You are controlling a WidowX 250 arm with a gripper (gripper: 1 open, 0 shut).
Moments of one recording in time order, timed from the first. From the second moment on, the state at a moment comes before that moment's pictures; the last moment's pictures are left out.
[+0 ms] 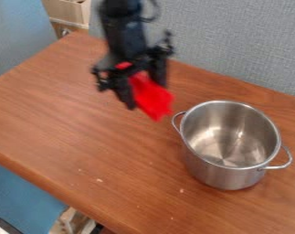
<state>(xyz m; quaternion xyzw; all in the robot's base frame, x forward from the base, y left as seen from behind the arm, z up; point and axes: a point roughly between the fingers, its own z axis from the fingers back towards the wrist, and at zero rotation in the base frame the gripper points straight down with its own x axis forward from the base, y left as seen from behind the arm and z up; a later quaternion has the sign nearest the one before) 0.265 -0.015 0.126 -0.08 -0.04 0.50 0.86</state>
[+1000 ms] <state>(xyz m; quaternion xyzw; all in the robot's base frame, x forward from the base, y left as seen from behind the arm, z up) 0.284 -0.108 0.085 -0.09 -0.07 0.42 0.90</state>
